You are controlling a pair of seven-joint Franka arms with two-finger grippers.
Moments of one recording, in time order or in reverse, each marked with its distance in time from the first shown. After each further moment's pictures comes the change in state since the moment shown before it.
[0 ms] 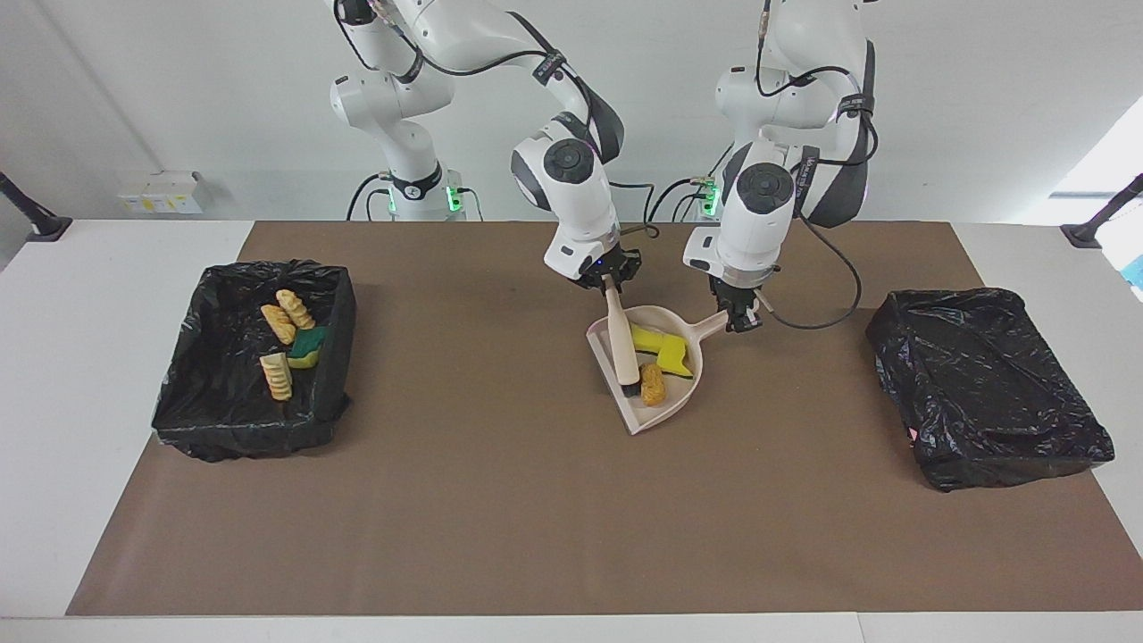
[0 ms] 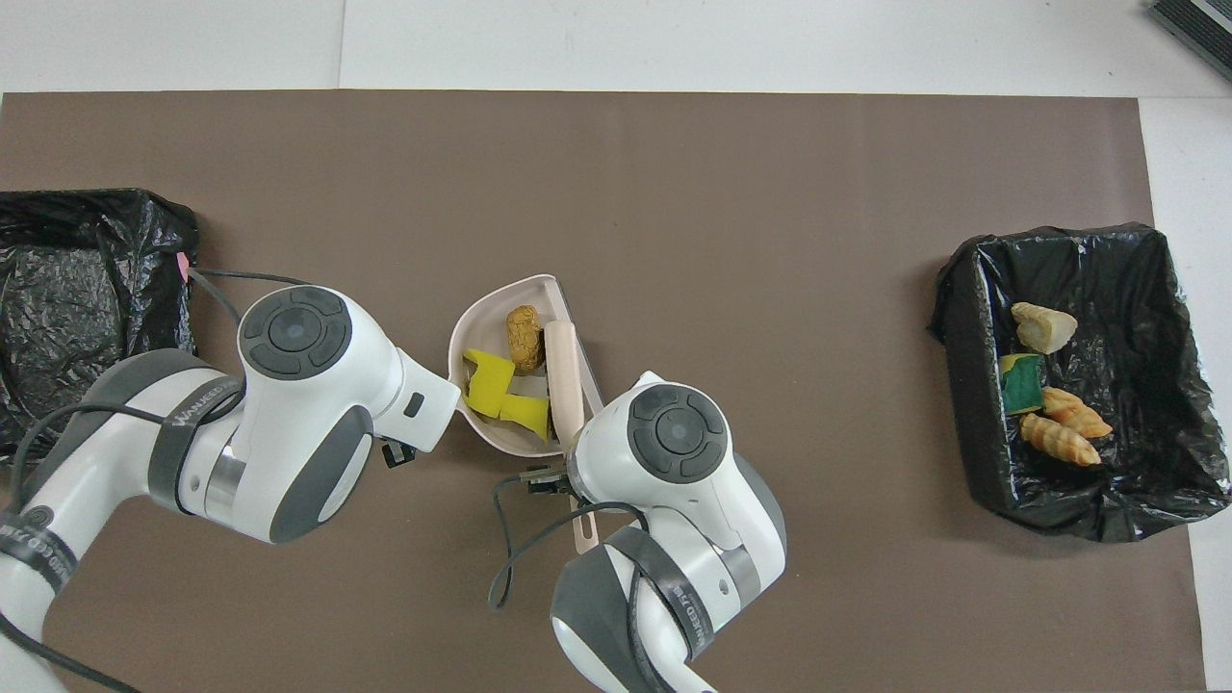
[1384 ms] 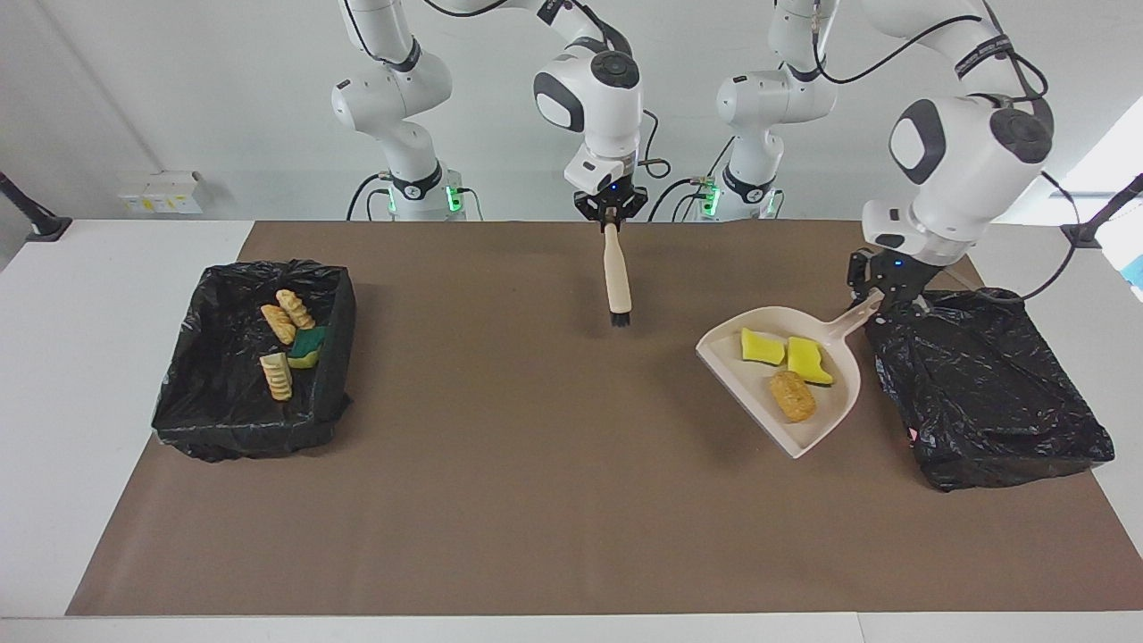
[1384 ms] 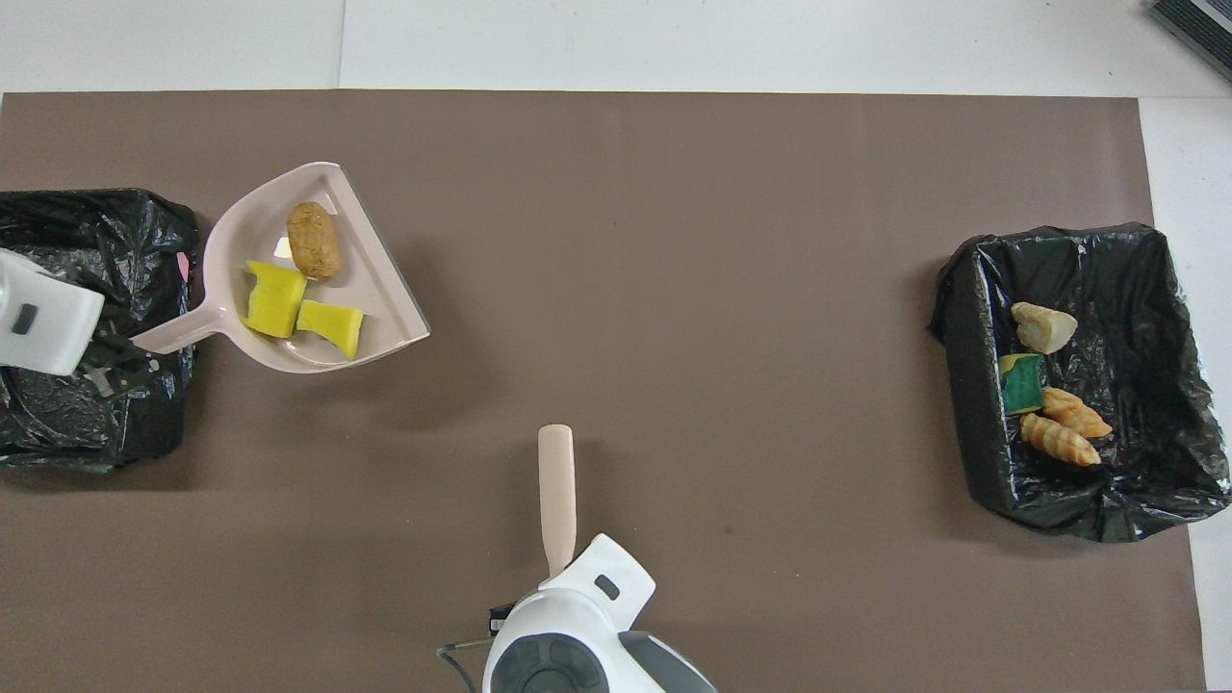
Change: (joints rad) left arm 0.485 -0.058 0.022 0.217 -0.110 -0.171 0.453; right arm 0.260 -0.182 0.008 -0.165 -0.168 -0.025 0.429
